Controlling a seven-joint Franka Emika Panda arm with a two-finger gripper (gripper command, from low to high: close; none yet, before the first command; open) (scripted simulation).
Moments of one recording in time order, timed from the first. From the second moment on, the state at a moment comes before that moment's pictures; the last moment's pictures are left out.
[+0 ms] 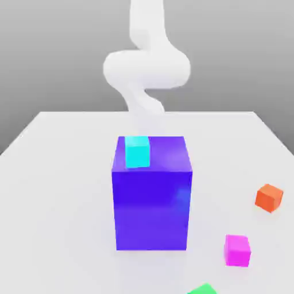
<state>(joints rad) 0.00 -0.71 0.04 -2.32 0.00 2.34 0.85</state>
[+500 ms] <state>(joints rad) 0.00 -0.16 0.28 -2.47 -0.07 2.59 1.21</state>
